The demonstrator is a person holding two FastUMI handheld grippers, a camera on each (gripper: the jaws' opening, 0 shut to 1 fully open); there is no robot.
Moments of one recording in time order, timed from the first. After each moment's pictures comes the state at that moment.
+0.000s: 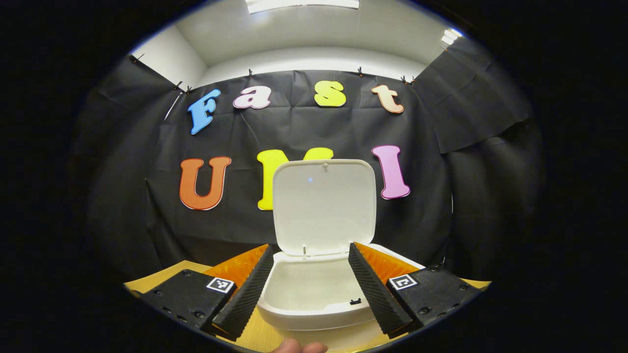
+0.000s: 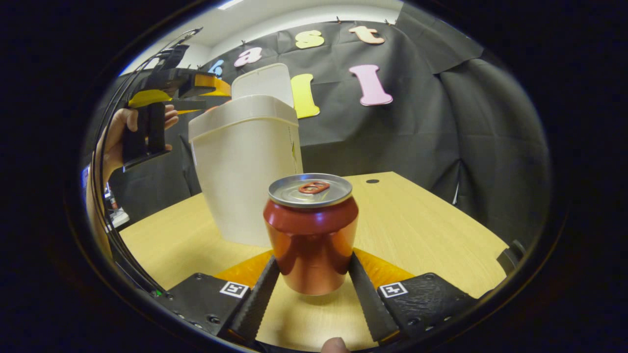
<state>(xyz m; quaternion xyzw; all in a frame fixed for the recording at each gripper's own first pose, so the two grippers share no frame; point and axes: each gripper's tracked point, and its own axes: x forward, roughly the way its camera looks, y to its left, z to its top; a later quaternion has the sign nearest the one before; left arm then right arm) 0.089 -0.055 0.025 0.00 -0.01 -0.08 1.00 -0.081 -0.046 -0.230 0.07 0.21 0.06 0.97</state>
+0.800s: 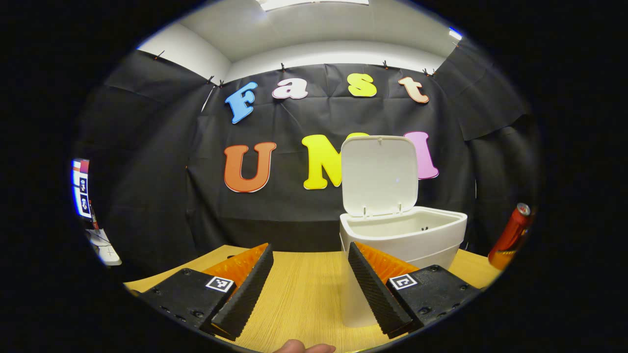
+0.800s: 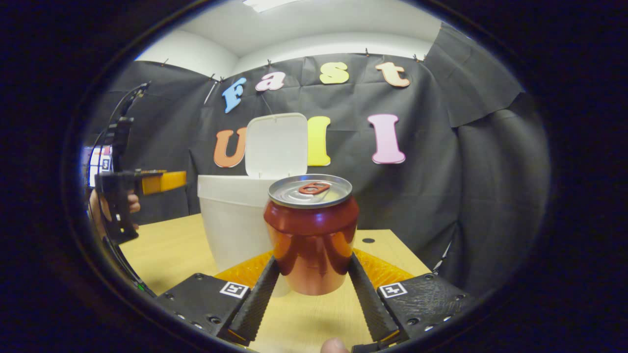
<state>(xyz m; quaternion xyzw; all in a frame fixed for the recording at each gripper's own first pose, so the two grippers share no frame) 0.018 0.057 -0.044 0.00 0.04 0.01 1.00 -0.034 -0.040 -0.081 0.00 0.09 0.08 0.99</state>
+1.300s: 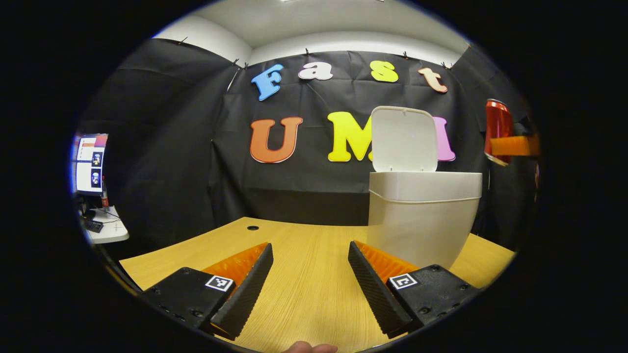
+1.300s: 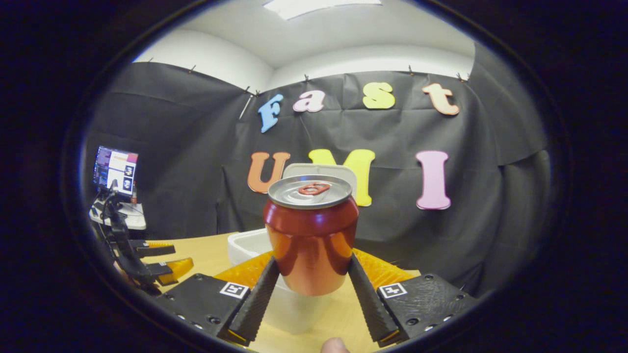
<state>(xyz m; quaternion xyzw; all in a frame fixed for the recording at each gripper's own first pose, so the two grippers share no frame) -0.034 0.101 -0.116 -0.02 0.08 0.06 0.99 0.032 0.043 0.034 -0.04 0.04 0.20 0.98</state>
